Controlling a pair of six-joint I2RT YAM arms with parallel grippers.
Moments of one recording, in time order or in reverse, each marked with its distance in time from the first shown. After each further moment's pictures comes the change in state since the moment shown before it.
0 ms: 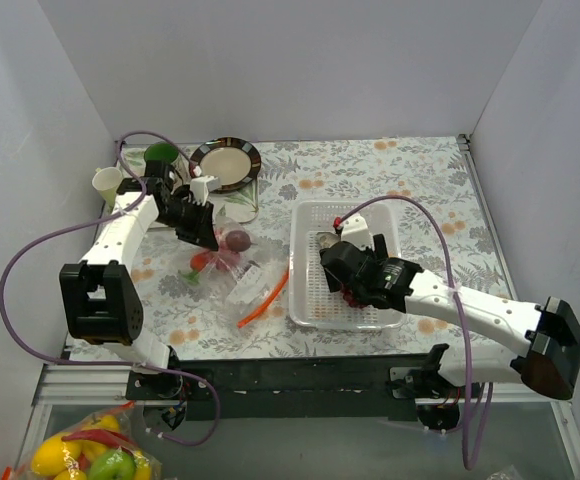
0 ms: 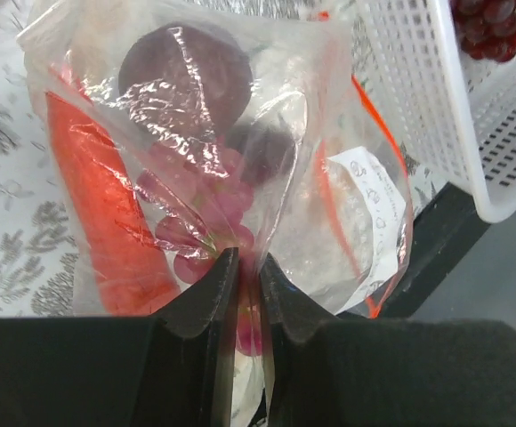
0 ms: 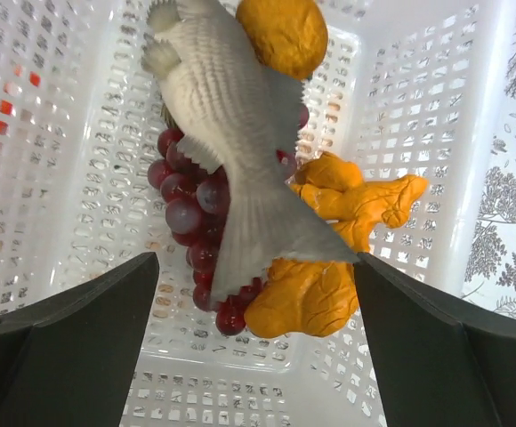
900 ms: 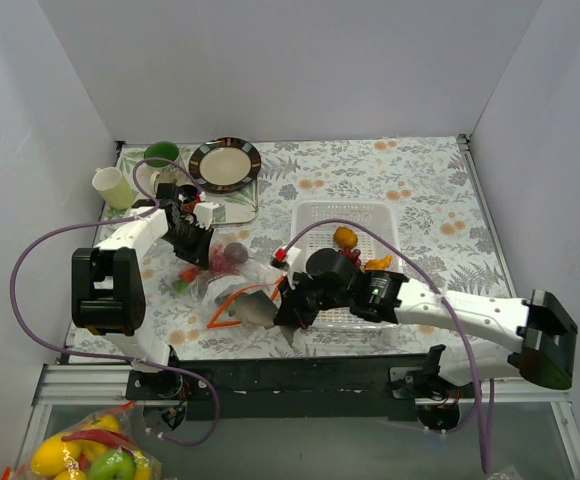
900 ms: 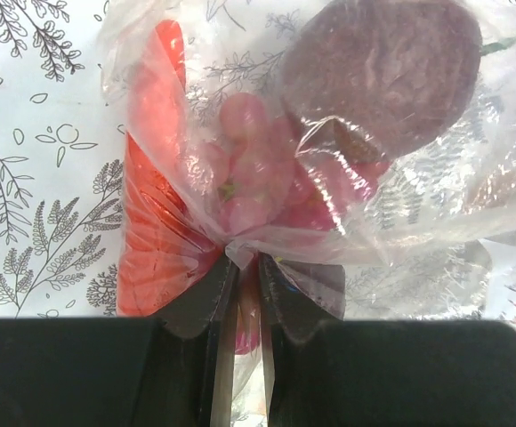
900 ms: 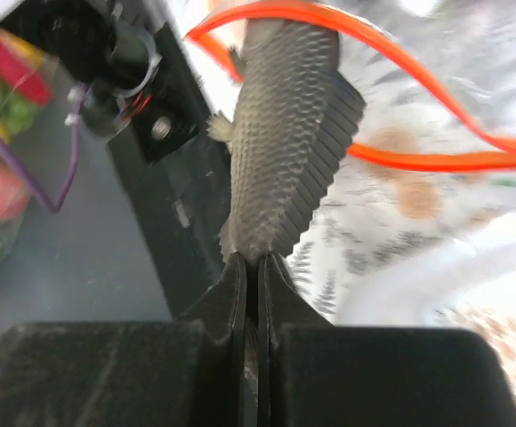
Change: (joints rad) left arm 0.000 0.051 -0.259 0.232 -0.251 0.065; right arm 0.131 0.045 -0.012 0.453 -0.965 -0.166
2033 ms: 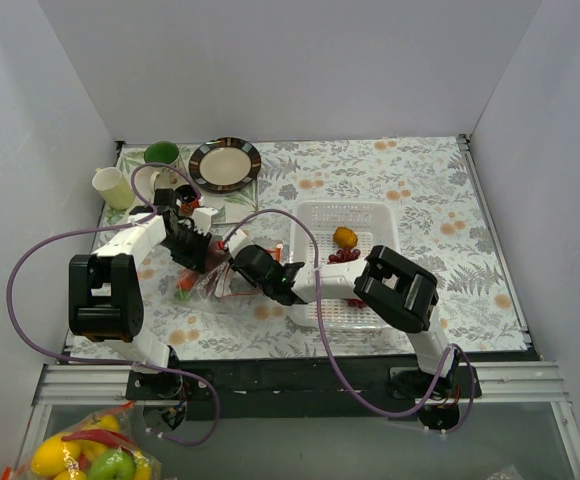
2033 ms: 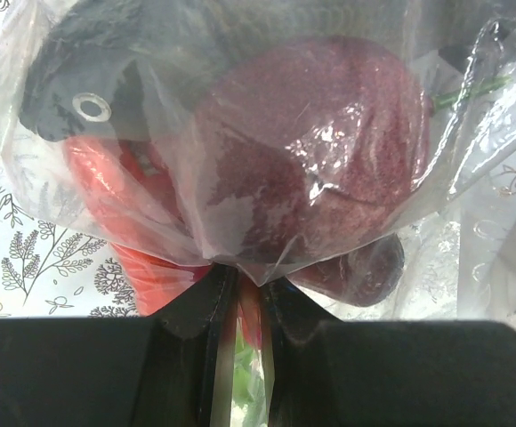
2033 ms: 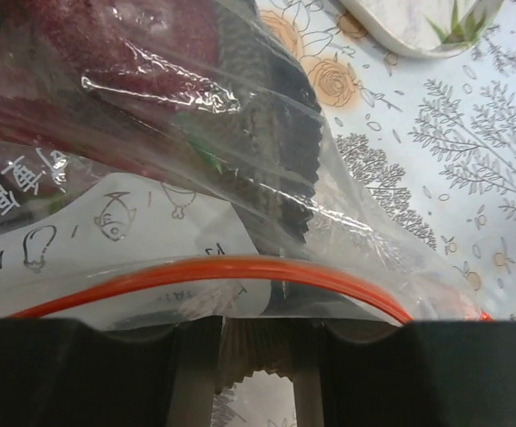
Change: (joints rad) left arm 0.006 -0.043 -0.066 0.031 -0.029 0.055; right arm -0.016 0.765 0.363 0.388 0.742 -0.364
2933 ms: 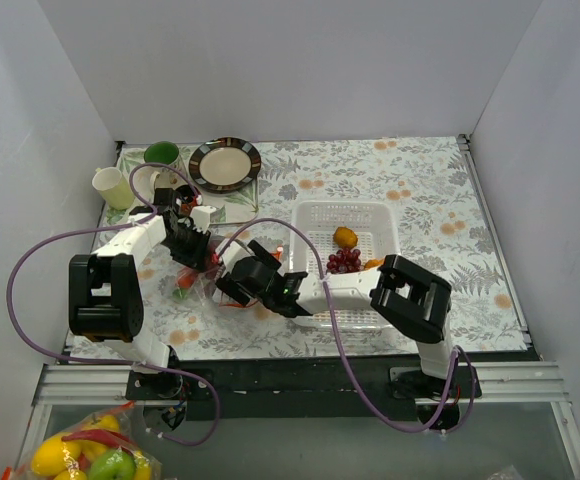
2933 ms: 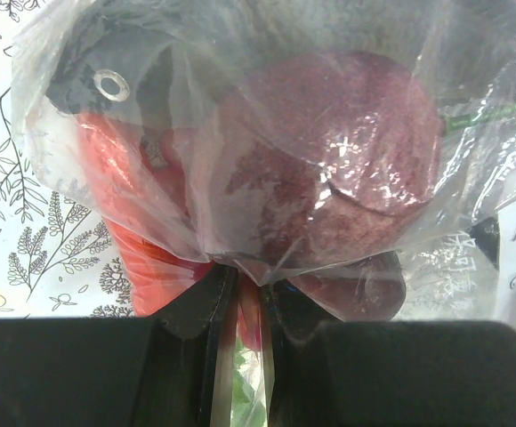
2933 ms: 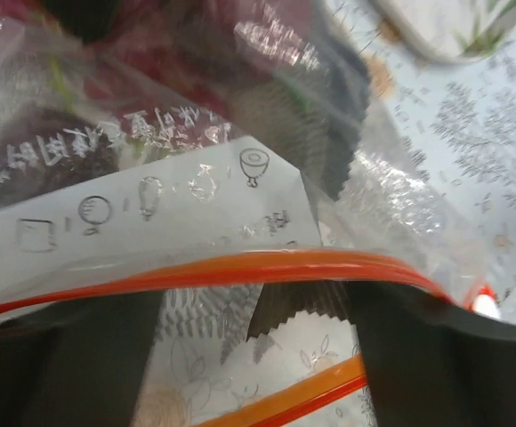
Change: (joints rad) left arm 0.000 0.000 -0.001 0.027 -0.018 -0.056; right arm 0.074 -0.102 -0.039 -0.095 -0.024 0.020
